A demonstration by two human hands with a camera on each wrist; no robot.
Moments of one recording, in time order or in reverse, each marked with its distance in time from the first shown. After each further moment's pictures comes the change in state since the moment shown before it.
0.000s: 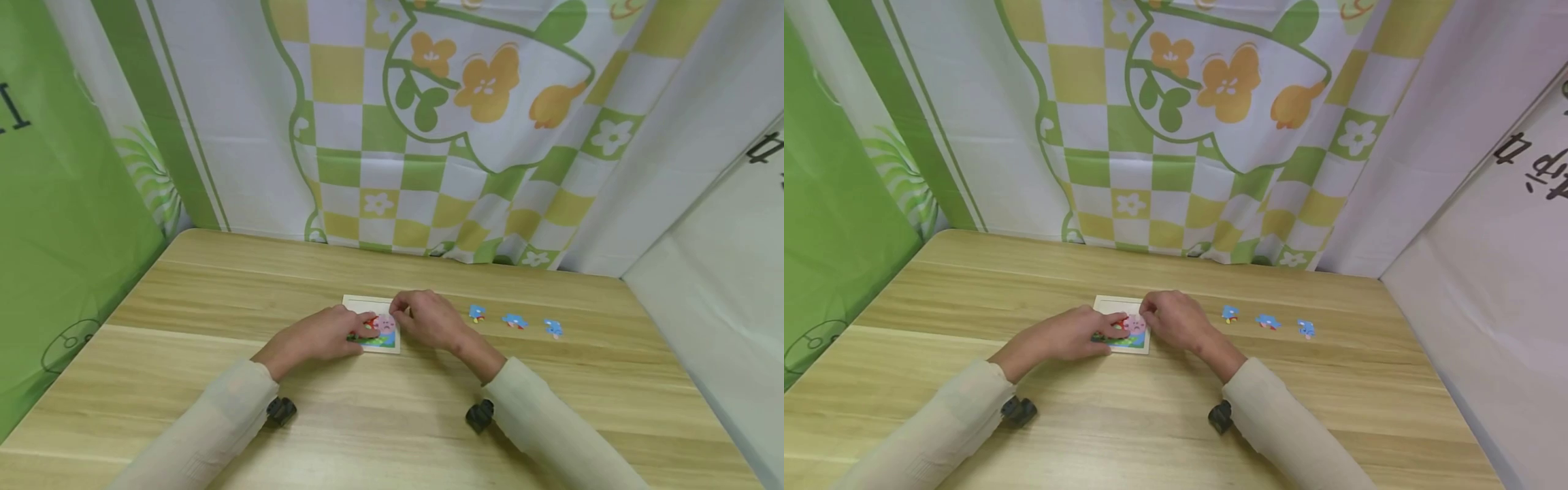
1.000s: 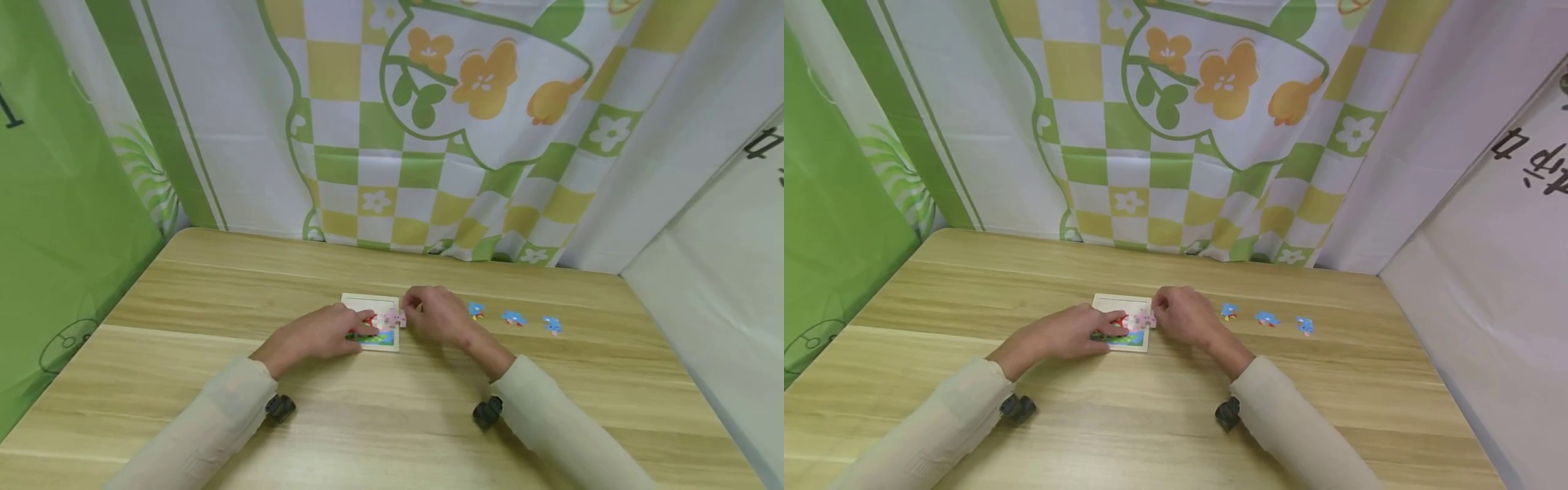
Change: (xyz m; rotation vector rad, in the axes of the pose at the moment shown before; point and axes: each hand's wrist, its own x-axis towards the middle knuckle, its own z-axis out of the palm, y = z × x) left_hand 0.000 0.000 -0.001 0.019 -0.015 0.011; right_hand -0.009 0.007 -0.010 0.008 0.042 0.089
